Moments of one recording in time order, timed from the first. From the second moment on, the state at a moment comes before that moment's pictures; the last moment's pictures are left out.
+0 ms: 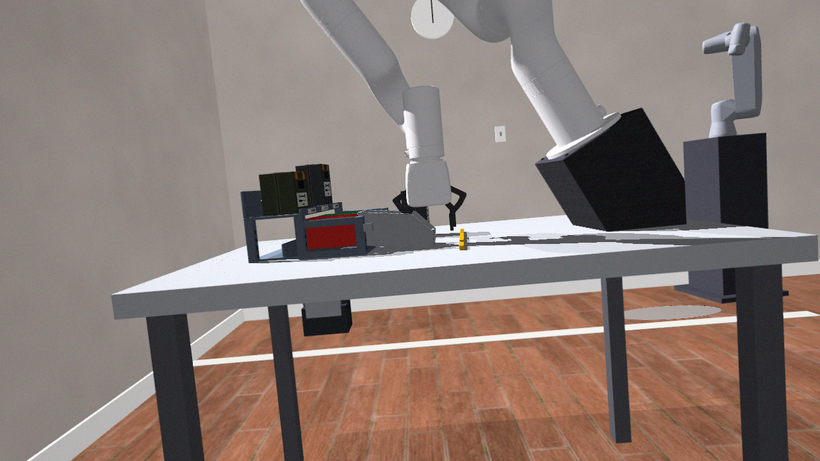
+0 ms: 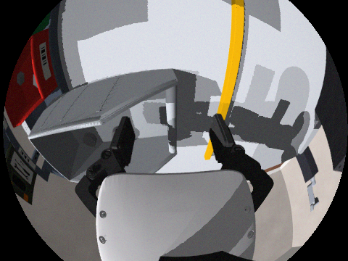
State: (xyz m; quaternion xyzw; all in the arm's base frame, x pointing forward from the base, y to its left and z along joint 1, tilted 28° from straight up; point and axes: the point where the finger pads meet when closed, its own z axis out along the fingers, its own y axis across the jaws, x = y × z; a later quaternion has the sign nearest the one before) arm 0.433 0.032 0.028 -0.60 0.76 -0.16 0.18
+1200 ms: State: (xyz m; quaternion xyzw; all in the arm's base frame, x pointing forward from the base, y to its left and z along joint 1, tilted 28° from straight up) arm 0.391 0.035 0.107 -0.60 0.76 -0.16 0.18
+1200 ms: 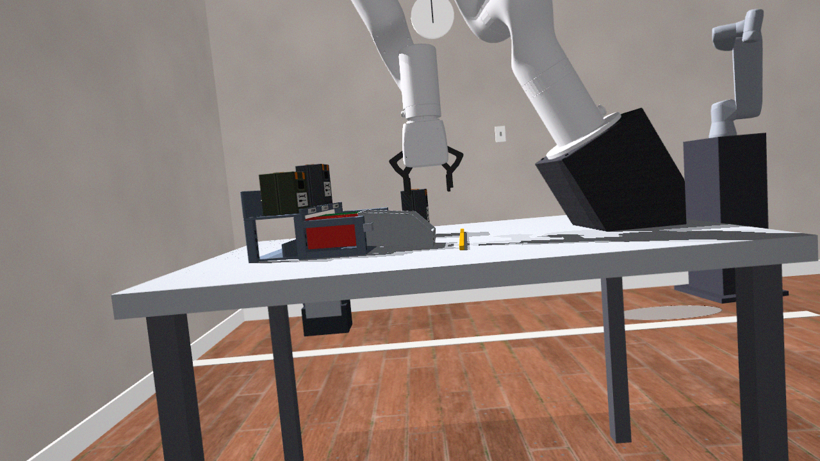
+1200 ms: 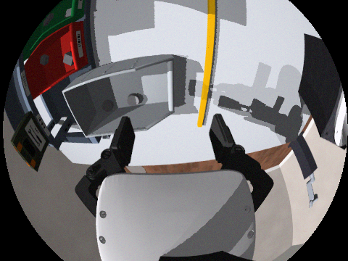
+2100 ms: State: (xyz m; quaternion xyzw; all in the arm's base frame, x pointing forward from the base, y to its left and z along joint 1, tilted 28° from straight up) arm 0.397 0.034 0.095 -0.60 0.76 -0.16 0.18
